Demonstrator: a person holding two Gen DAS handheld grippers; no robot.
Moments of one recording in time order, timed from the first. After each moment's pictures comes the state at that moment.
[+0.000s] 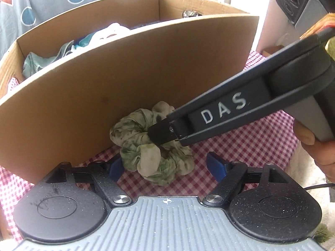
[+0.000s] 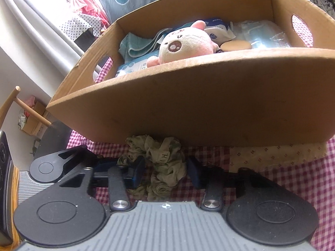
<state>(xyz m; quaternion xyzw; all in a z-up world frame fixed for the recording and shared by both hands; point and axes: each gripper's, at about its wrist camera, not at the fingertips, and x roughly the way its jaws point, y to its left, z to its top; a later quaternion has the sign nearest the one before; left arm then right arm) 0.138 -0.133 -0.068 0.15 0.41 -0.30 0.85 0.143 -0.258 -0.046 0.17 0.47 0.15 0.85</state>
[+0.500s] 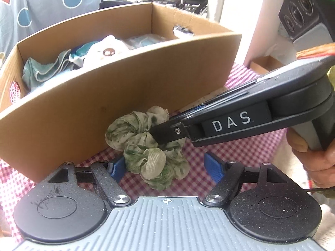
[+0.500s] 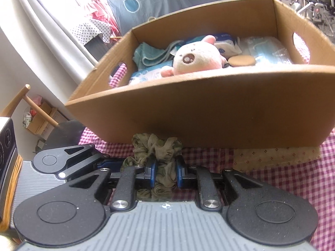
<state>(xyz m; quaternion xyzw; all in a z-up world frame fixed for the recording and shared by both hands) 0.123 -0.115 -0.038 0.11 0.40 -0.33 0.85 0.115 -0.256 -0.022 0.16 0.44 0.17 0.87</state>
